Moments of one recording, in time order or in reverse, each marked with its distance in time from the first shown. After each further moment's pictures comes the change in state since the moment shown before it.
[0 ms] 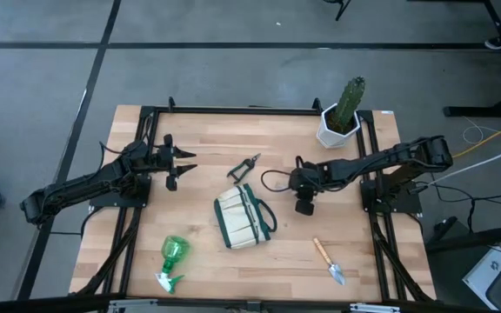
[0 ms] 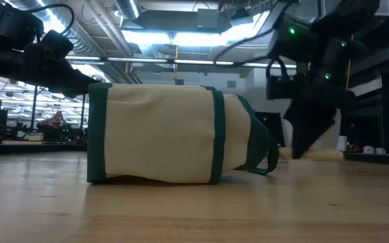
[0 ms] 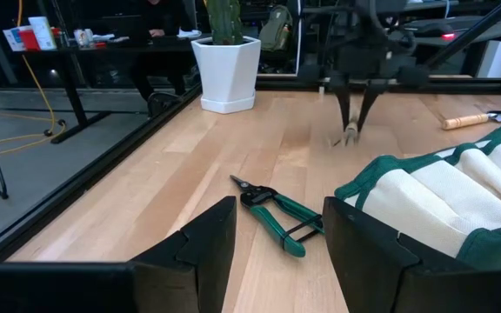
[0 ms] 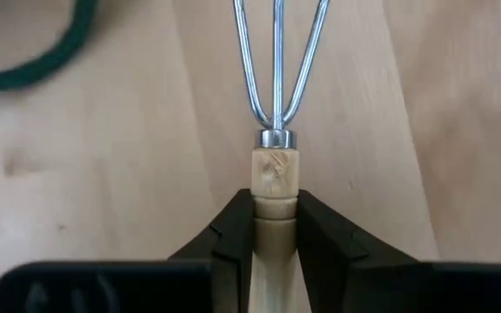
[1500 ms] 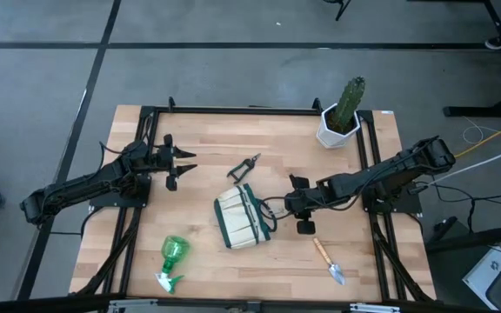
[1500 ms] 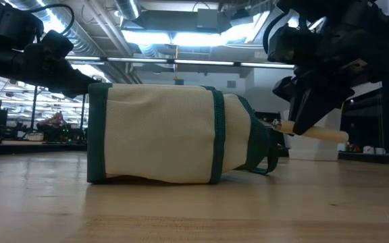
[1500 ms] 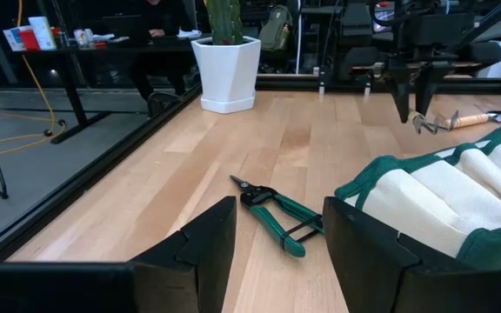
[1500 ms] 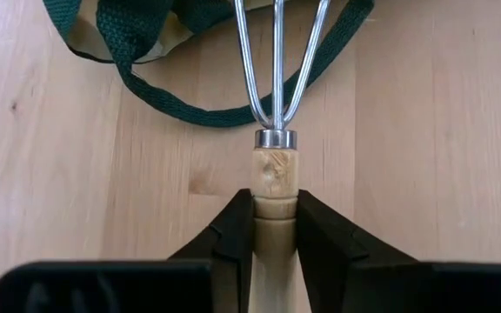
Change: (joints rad) left arm 0.000 0.000 0.000 0.000 0.000 0.000; right arm 0.231 -0.004 0.091 0.023 0.033 -0.039
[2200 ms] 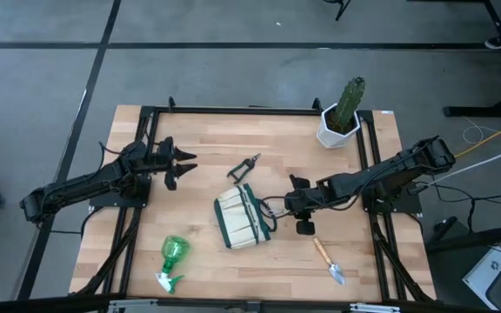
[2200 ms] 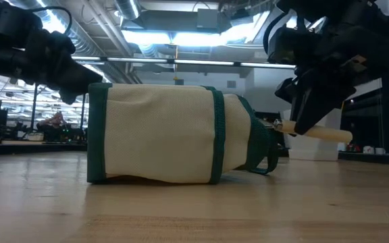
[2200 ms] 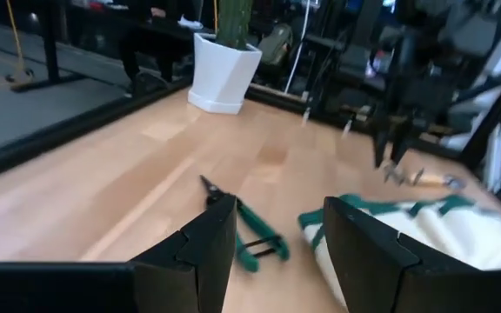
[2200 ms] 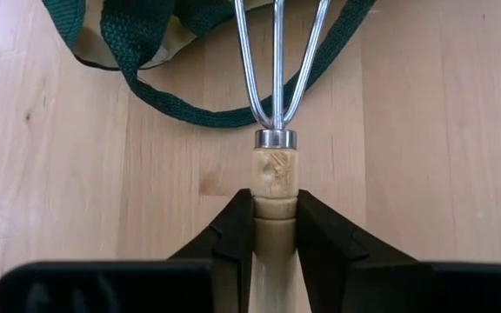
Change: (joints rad) left arm -0.026 0.000 0.000 0.041 -0.003 -0.311; right arm 0.000 0.000 0.000 0.000 -0.022 0.056
